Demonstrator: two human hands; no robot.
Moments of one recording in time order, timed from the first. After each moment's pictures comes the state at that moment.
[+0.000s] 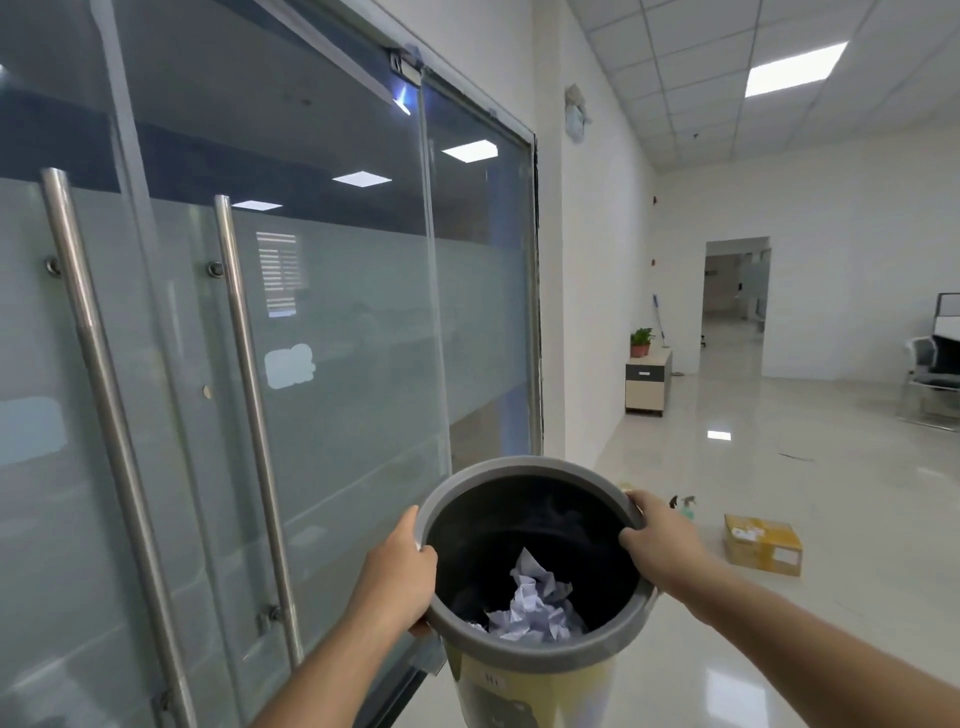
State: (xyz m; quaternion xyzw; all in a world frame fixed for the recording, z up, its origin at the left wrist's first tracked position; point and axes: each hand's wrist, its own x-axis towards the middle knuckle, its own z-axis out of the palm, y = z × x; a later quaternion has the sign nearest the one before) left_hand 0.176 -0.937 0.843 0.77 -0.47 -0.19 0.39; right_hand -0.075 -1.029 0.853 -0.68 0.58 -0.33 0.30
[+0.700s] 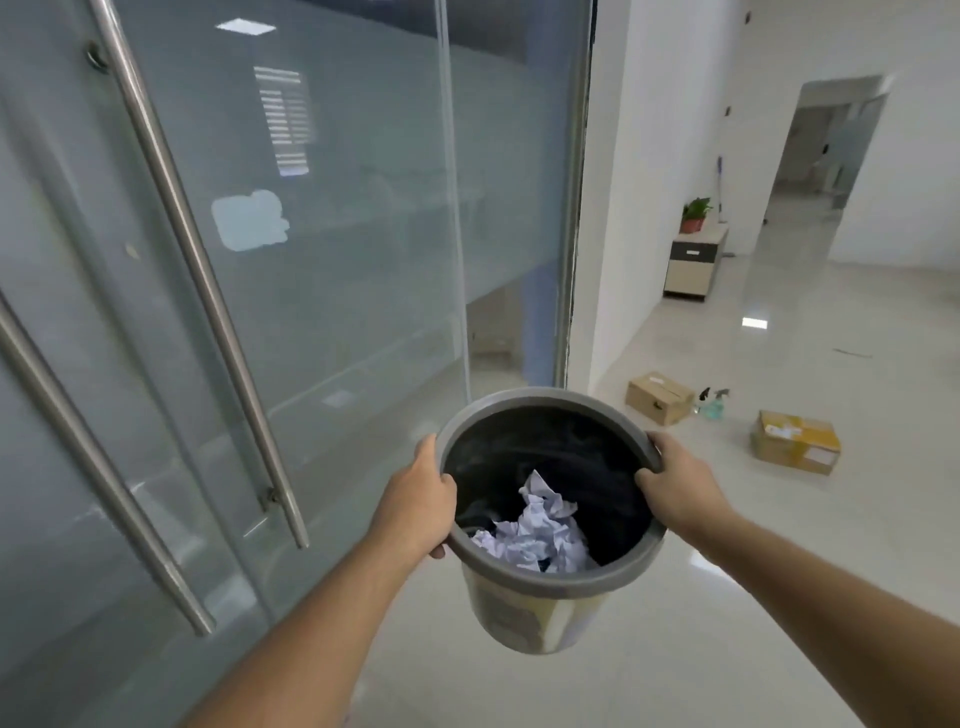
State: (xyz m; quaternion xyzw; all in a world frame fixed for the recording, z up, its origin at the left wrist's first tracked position) left_hand 0.217 -1.095 0.739 0.80 -0.44 -0.21 0.33; right_hand -0.026 -1.184 0.752 -0.68 0.60 -0.27 0.31
